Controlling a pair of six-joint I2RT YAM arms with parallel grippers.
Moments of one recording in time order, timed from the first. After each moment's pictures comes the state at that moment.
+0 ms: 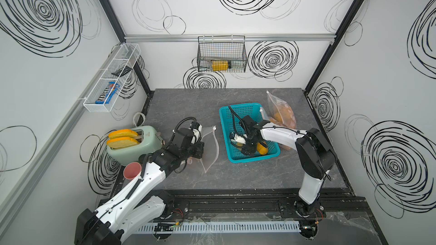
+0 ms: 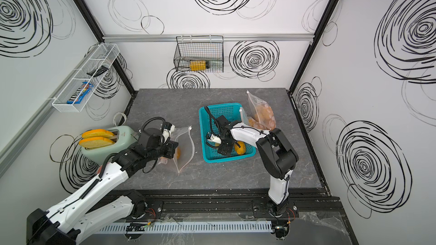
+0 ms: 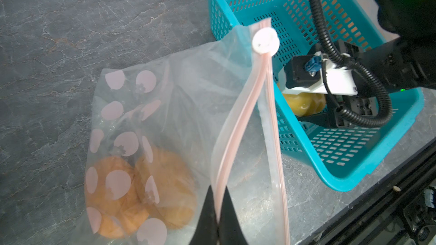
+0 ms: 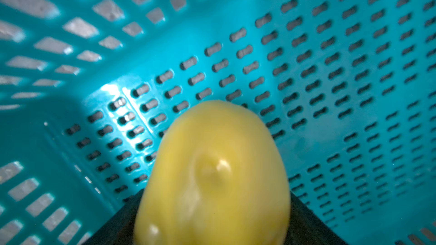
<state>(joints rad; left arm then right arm) -0.50 0.93 0.71 -0.53 0.05 -0.32 0.65 1.84 1.19 -0.69 -0.02 -0.63</state>
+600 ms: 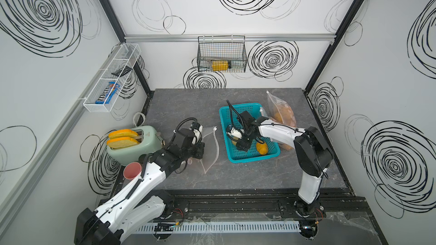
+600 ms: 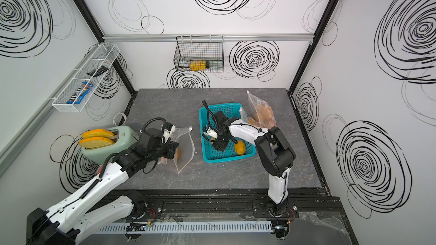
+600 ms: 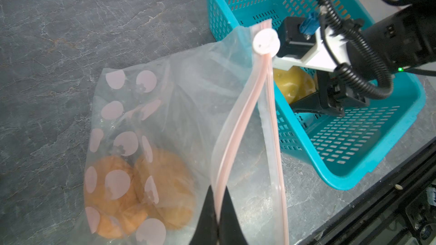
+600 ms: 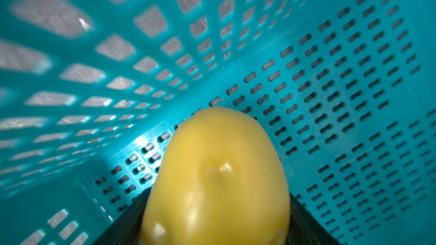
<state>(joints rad) -0.51 0.93 0.71 -0.53 0.04 -0.32 0.65 1.85 1.28 -0.67 -0.11 -0.49</state>
